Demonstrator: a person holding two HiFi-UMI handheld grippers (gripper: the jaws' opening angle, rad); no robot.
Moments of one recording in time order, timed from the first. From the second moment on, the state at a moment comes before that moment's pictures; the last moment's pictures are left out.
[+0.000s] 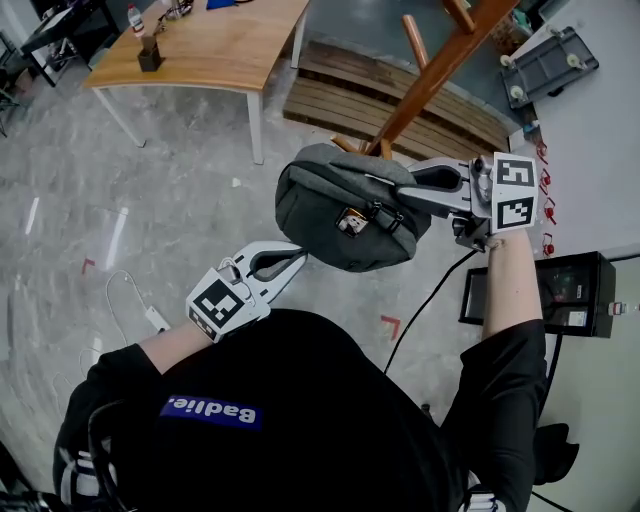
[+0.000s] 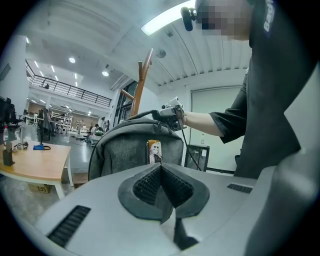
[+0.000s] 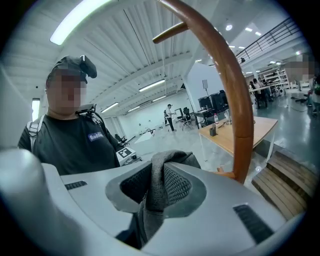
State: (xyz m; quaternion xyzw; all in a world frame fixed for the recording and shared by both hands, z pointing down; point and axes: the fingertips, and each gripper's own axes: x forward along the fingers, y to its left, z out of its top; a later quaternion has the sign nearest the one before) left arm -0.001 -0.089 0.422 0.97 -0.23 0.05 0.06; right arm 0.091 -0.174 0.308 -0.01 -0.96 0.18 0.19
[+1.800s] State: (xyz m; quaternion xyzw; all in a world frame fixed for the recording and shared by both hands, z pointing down) left arm 0.006 -0.069 0.436 0.96 -0.25 0.06 0.07; right arm 0.129 -0.270 0.388 0.21 -0.94 0.04 0.26
